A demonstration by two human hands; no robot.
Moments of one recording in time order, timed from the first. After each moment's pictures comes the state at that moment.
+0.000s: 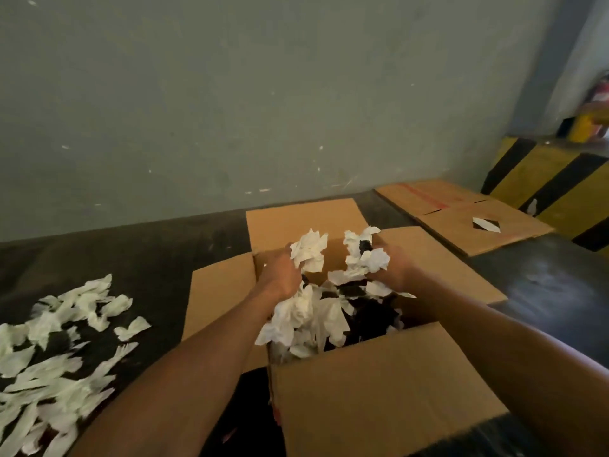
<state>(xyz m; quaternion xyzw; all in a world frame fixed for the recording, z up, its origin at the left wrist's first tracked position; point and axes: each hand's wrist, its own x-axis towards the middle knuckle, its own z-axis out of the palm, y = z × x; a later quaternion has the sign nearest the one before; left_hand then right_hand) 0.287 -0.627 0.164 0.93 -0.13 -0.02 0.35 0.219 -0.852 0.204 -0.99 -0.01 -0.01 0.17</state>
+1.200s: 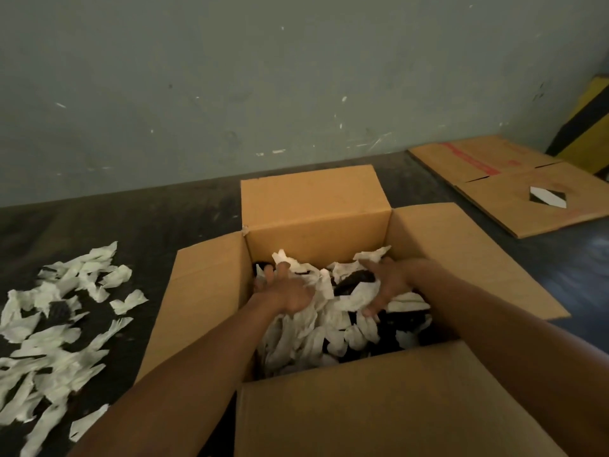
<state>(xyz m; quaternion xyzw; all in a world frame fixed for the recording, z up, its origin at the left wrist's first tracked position) 0.323 -0.664 0.088 0.96 -0.07 -0.28 0.05 0.327 -0.904 0.112 -0.93 -0.03 0.36 0.09</state>
